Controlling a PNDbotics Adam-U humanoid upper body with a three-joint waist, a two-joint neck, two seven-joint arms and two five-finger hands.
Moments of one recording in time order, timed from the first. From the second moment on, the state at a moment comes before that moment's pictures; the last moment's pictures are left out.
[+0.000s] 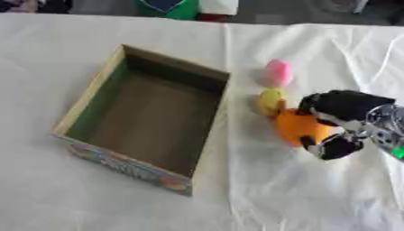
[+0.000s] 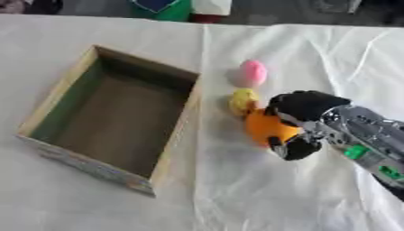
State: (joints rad) left arm -0.36 0.27 0.03 -1.98 -0.03 -0.08 0.66; right arm -0.52 -0.94 0.47 -1.86 0.82 0.32 0.61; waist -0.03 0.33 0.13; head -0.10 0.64
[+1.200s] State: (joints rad) left arm -0.36 0.27 0.03 -1.98 -0.03 -0.07 0.66; right arm -0.50 -0.96 0.35 -1.98 0.57 0.52 0.30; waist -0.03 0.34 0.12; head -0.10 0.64
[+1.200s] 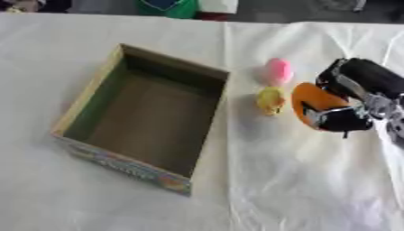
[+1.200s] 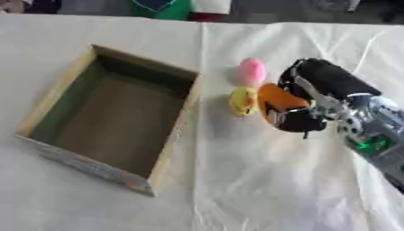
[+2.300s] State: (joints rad) left arm -0.36 0.27 0.03 -1.98 -0.03 -0.07 0.66; right arm -0.72 -0.96 0.32 -1.98 0.52 0.39 0.26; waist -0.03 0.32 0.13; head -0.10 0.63
